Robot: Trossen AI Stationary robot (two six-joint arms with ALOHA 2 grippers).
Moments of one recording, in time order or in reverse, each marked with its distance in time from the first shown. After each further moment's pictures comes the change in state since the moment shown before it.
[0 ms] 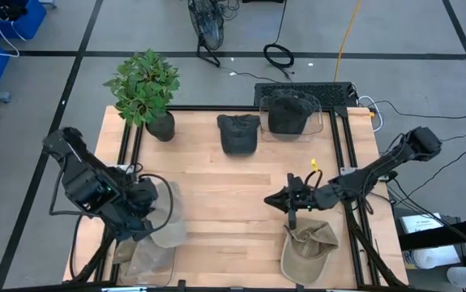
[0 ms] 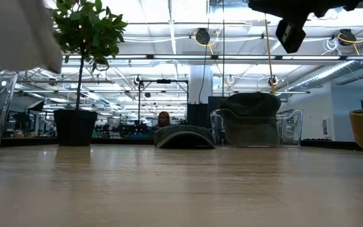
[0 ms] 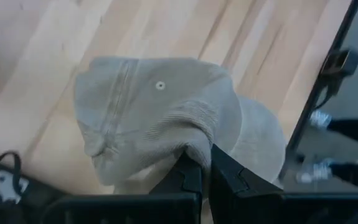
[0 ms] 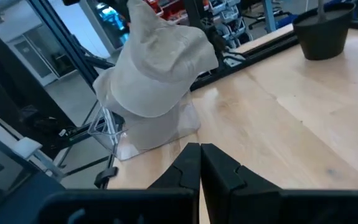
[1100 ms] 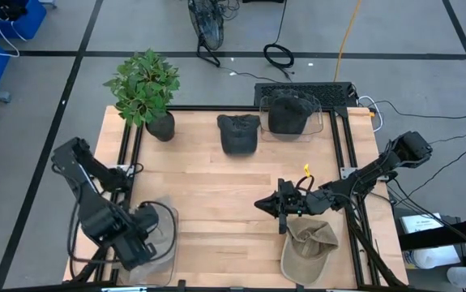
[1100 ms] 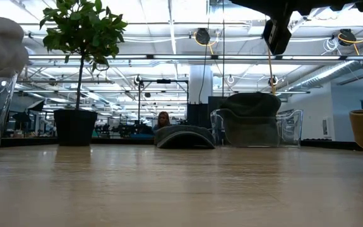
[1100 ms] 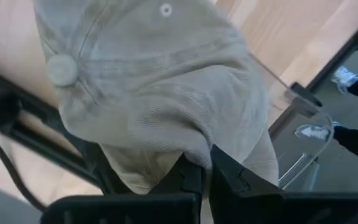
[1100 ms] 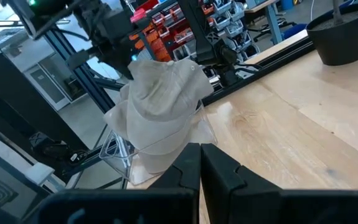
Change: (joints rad) left arm -0.108 0.157 -0.056 0.002 0.269 -0.311; right arm 0.000 0.194 0.044 0.246 0.019 0.026
